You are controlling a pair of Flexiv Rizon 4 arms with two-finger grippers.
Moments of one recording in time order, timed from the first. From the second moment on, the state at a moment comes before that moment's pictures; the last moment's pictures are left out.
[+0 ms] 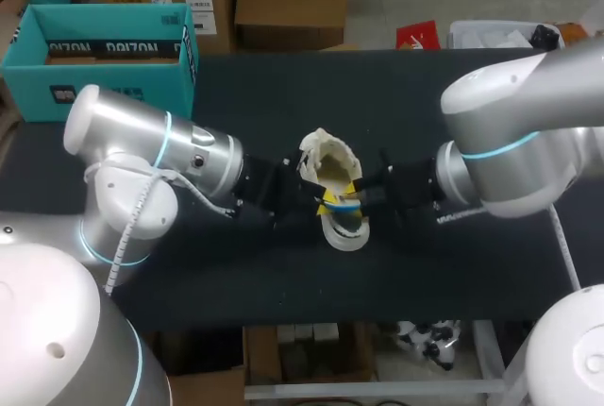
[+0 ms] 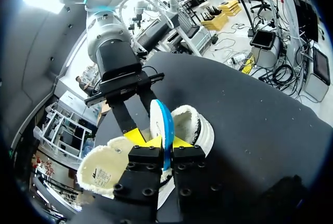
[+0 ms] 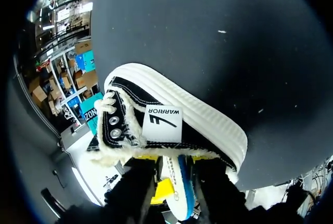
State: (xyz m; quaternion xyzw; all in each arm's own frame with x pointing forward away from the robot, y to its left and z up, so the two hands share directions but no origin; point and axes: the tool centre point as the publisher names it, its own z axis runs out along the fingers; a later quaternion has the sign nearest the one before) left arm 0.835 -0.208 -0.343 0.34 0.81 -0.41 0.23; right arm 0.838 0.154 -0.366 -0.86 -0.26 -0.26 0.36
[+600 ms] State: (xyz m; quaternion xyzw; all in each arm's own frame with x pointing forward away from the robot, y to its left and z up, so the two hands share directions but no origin) left arm 0.839 -0.211 -0.344 0.33 0.82 -0.41 0.23; right arm 0.811 0.157 -0.347 -0.86 -0.25 -0.28 0.34
